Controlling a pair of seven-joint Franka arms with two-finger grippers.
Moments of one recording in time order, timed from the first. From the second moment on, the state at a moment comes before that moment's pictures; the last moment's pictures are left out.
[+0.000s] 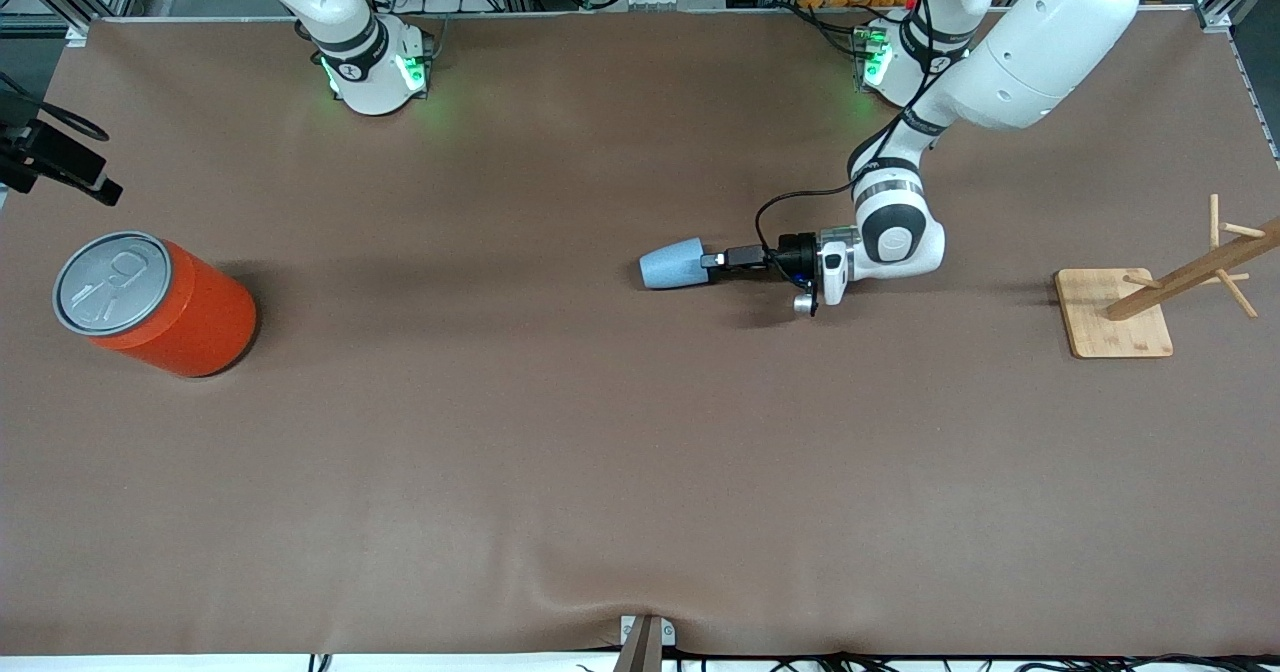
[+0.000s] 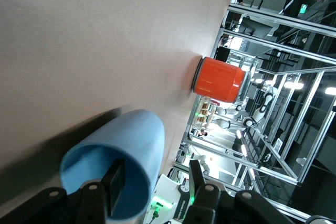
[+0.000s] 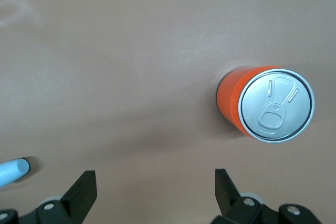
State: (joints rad) left arm -0.01 0.63 -0.41 -2.23 -1.77 2.10 1.01; right arm -0.05 -0.02 0.00 -1.45 0.05 1.45 0.15
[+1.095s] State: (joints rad) left arm -0.01 0.57 -0.41 -2.18 -1.80 2.10 0.98; right arm -0.05 -0.02 0.00 -1.45 0.05 1.45 0.07
